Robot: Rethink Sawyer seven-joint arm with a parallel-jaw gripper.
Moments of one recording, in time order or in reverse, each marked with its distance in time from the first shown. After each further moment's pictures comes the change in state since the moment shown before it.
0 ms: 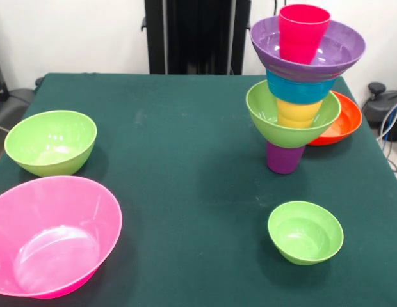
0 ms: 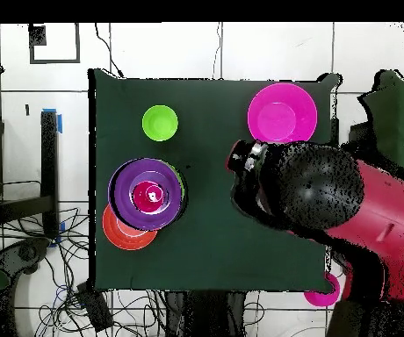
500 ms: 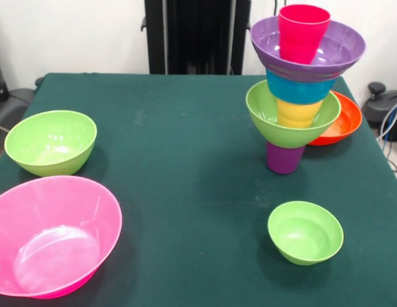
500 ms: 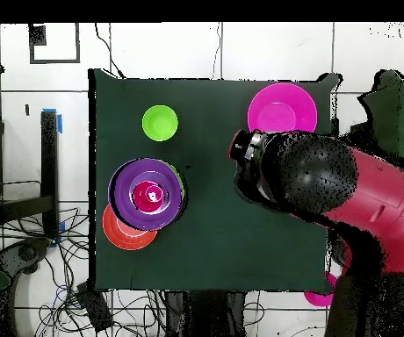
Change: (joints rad) arm -0.063 0.046 0.089 0.012 -0.017 -0.079 0.000
